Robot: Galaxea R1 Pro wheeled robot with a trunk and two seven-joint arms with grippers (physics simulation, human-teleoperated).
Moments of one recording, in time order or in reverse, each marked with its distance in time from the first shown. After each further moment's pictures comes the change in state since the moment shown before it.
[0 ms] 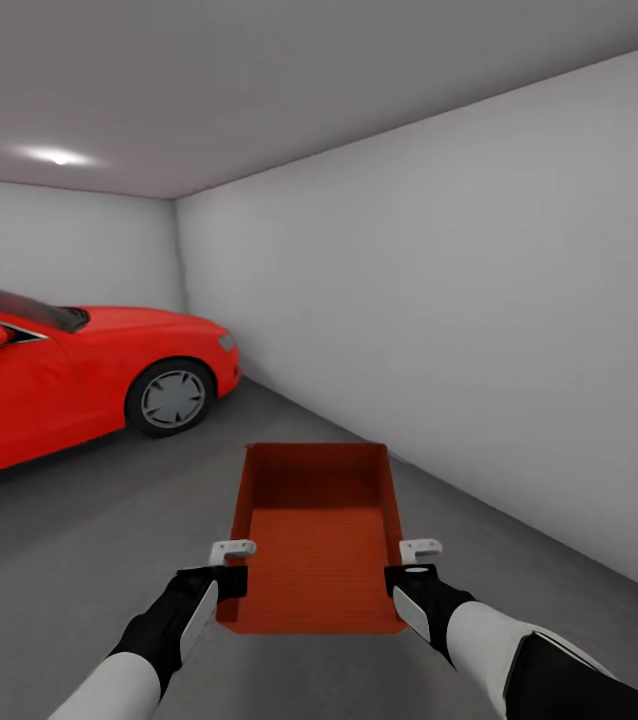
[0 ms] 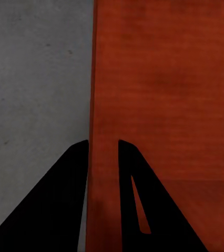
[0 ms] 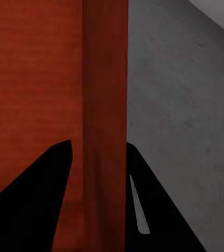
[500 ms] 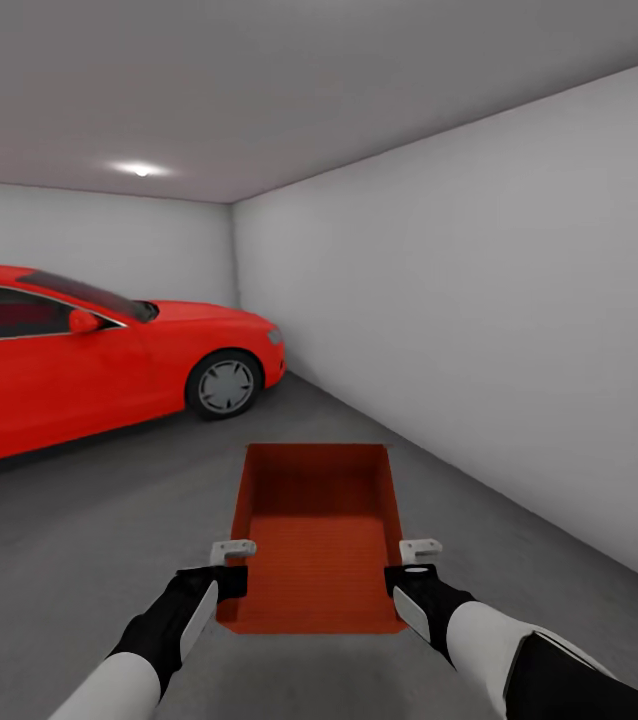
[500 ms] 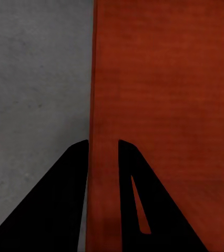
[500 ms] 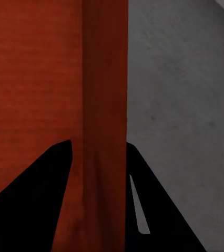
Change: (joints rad) left arm 0.000 0.000 0.000 0.000 0.000 0.000 0.000; right arm 0.000 0.000 0.000 0.000 0.000 0.000 0.000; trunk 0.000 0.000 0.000
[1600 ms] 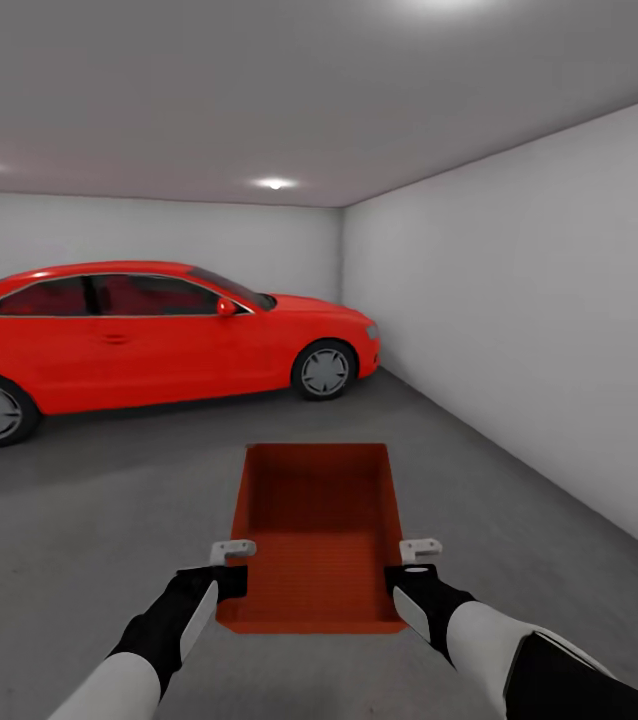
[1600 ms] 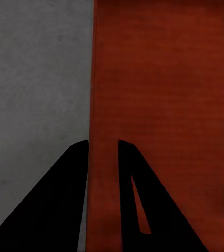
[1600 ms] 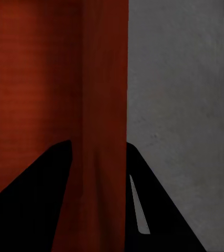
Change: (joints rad) left arm 0.000 0.000 0.000 0.000 0.000 0.000 0.000; right arm 0.000 0.000 0.001 0.000 0.000 0.000 0.000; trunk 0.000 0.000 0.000
